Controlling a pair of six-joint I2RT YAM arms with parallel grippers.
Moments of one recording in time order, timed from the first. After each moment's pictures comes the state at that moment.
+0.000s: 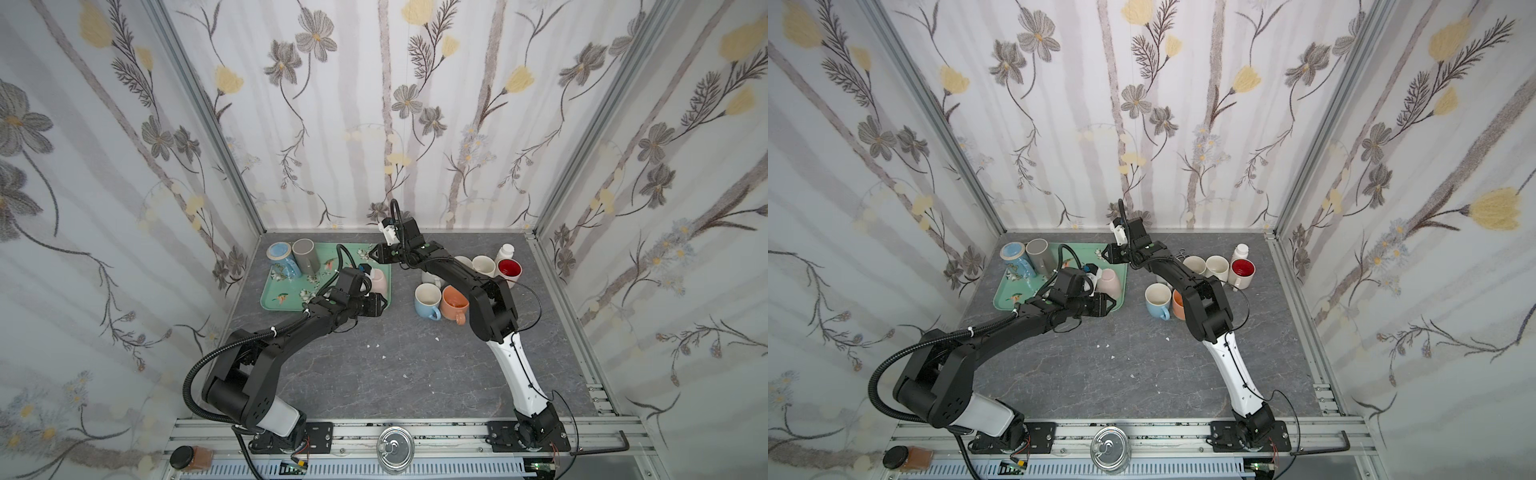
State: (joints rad) left arm -0.49 1.53 0.87 -0.10 0.27 -0.40; right arm 0.59 2.48 2.19 -0.33 -0.44 0.38
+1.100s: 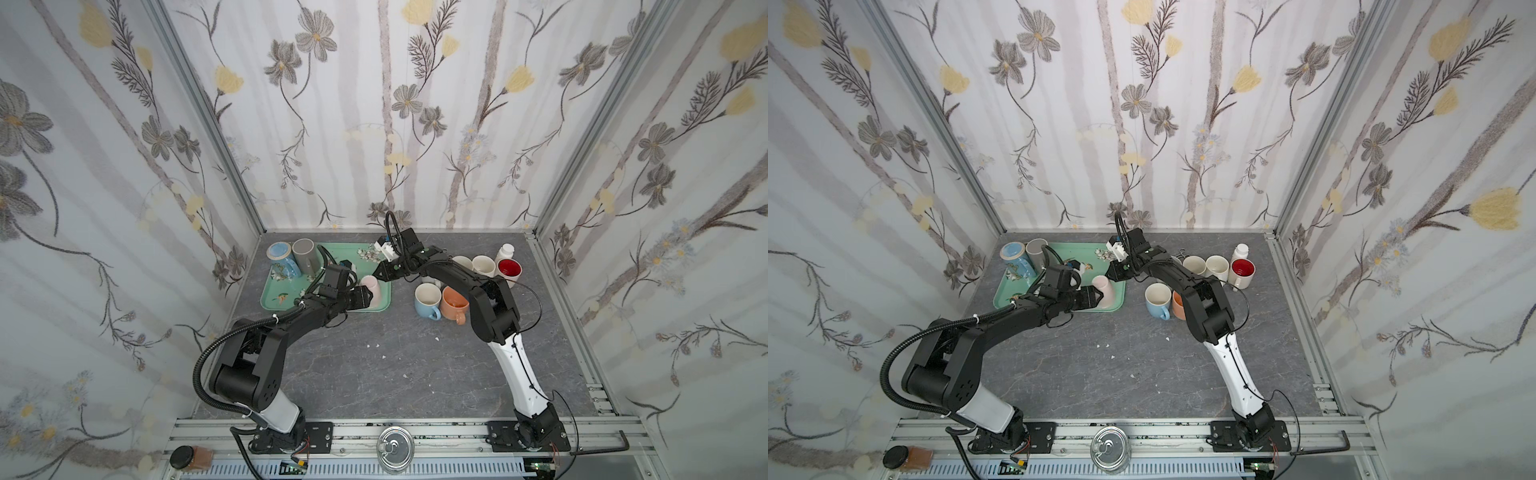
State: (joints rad) left arm -0.33 1.59 0.87 -0.06 0.23 -0.45; right arm 0.60 2.42 2.06 -0.50 -0.53 0.23
